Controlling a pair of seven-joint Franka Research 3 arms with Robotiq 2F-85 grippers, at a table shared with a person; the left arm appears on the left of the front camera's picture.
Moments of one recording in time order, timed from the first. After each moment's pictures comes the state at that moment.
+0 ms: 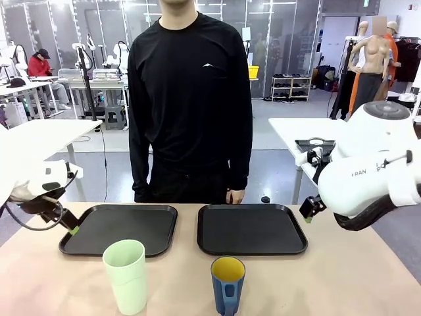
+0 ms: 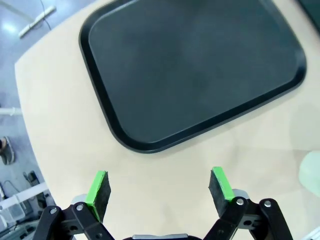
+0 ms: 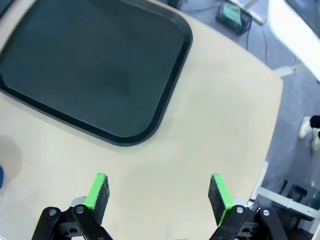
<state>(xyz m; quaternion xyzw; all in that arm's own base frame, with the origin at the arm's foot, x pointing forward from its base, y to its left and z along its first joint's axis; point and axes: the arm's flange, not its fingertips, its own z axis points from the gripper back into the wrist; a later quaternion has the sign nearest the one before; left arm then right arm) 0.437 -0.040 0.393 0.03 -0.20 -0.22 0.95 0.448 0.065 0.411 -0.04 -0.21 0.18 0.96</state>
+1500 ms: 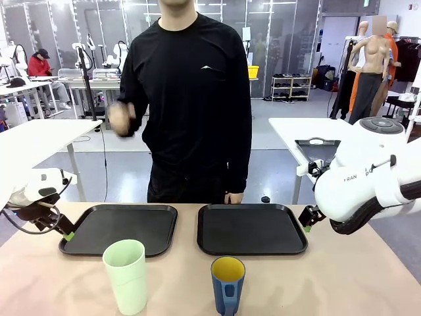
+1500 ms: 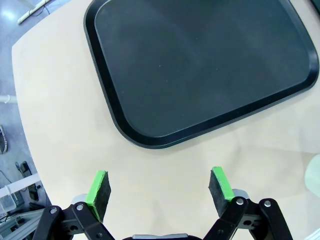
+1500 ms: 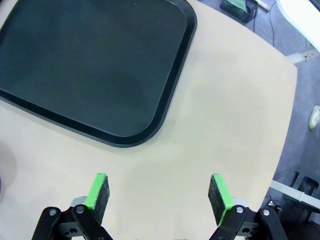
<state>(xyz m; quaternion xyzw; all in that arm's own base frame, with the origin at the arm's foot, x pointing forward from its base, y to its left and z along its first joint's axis) 0.440 -0.025 0.378 0.02 -0.19 -0.20 0.96 0.454 0.061 0.387 -0.02 -0.19 0.16 0.97</state>
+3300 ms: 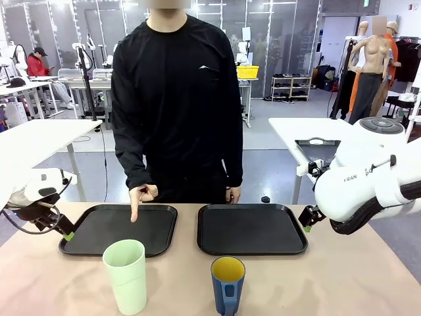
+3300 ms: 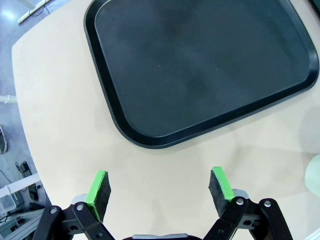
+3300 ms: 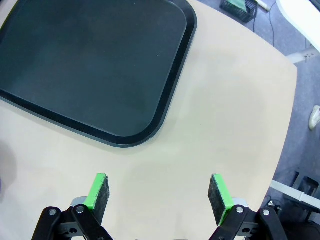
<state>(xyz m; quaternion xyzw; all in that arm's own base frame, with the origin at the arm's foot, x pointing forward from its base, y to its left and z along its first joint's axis) 0.440 -0.025 0.378 0.02 -0.19 -0.20 0.96 0.454 0.061 0.387 -0.02 -0.19 0.16 0.97</state>
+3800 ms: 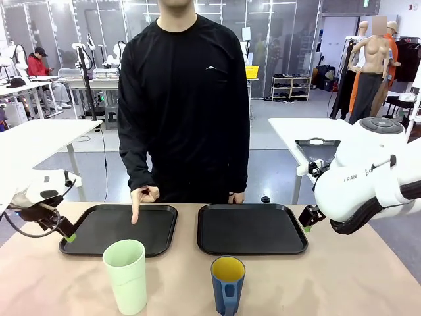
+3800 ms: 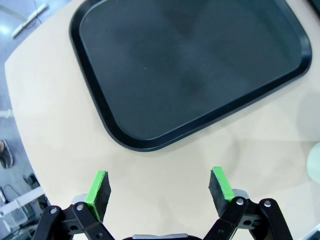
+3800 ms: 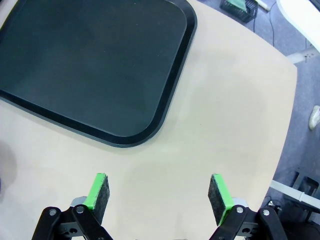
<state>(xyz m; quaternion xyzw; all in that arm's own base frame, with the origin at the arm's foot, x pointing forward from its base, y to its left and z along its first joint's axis) 0.439 -0.035 0.376 0.02 -0.19 -0.25 0.95 0.454 0.061 0.387 -0.02 -0.19 0.16 0.97</state>
